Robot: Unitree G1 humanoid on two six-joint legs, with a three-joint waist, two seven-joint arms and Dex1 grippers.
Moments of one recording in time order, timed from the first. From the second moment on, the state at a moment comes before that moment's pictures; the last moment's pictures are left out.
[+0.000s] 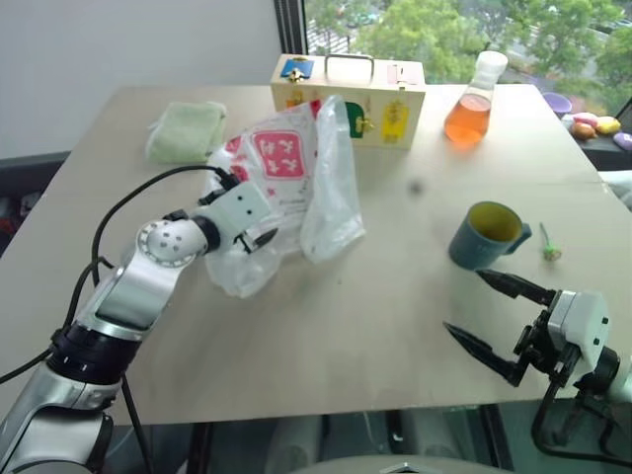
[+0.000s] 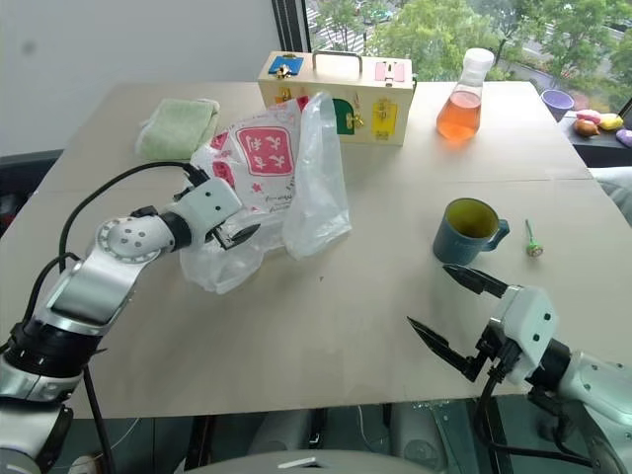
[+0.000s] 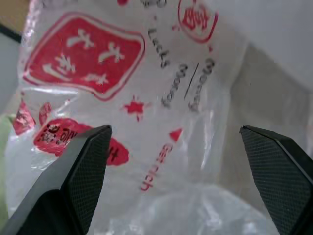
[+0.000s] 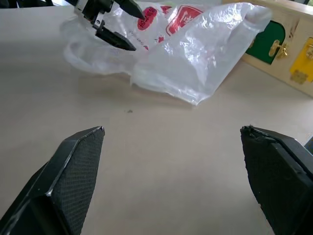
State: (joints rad) left arm -0.48 0.91 -0.25 -0.11 0.02 0.42 -0.60; right arm 0.44 -0.59 -0.28 -0.80 0.52 0.22 0.78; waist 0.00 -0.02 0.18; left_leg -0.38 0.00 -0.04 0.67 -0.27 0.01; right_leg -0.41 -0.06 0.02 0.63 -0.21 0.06
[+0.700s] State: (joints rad) left arm -0.88 0.65 0.05 0.23 -0.30 0.69 -0.78; right arm 0.53 -0.53 -0.25 -0.82 0.24 0.22 0.58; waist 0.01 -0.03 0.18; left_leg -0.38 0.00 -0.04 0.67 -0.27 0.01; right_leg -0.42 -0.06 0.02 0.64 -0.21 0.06
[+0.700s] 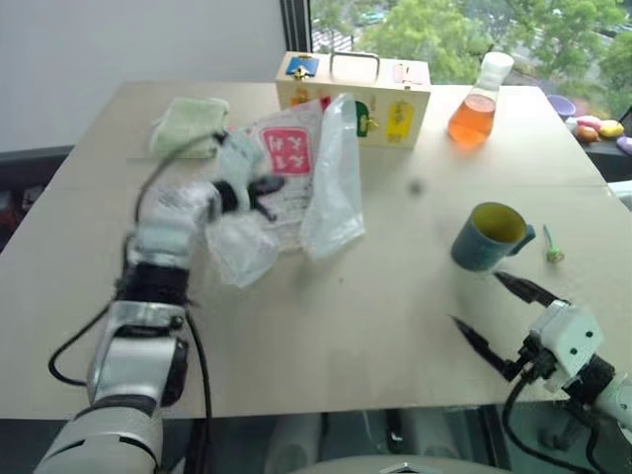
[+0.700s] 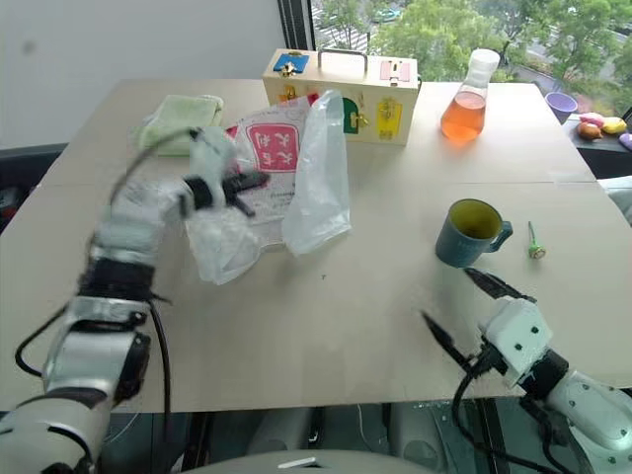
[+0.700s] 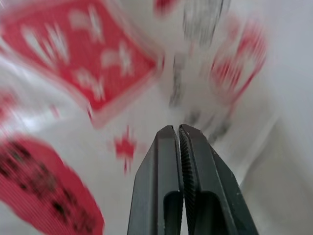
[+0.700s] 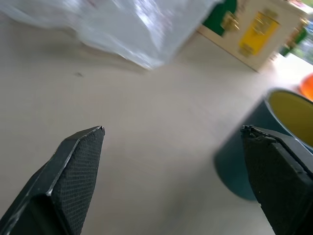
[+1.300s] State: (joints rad) left arm -0.50 0.81 -0.16 0.09 -0.11 0.45 -0.83; right arm 0.59 -0.49 -0.24 -0.79 0.38 0.07 0.71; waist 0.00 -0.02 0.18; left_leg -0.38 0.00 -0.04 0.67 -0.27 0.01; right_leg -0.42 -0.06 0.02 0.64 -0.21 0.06
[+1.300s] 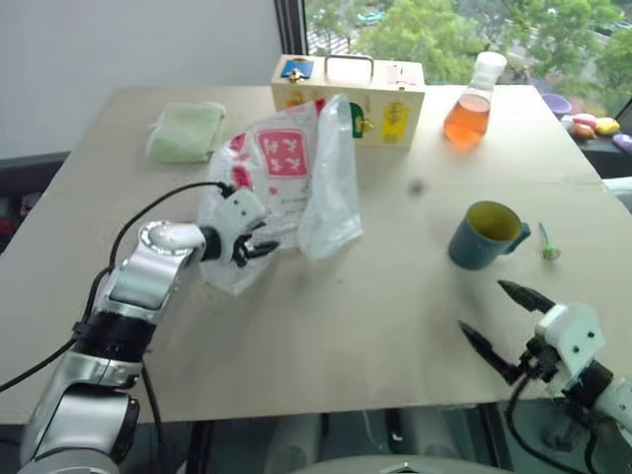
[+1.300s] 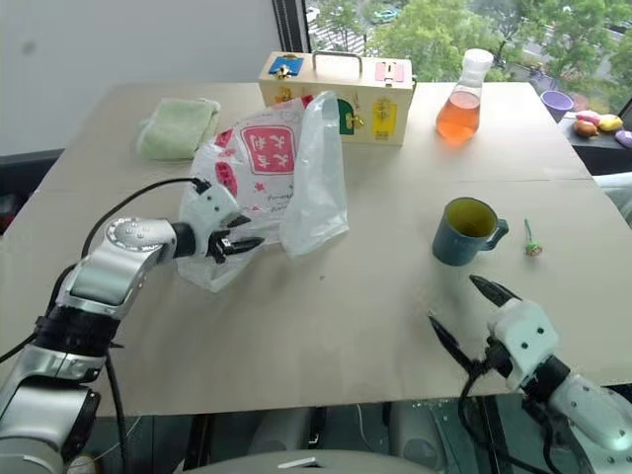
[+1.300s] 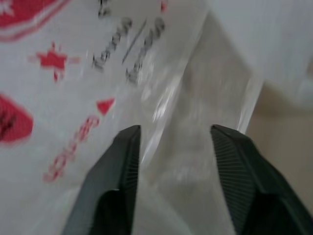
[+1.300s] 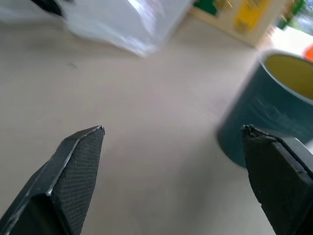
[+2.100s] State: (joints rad) left arm -0.93 0.51 -0.20 0.97 0.20 -0.05 -0.58; right arm 0.51 -0.53 -0.16 -0.95 0.41 0.11 0.64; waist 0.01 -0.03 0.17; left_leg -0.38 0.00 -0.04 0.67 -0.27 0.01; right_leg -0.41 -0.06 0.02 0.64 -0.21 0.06
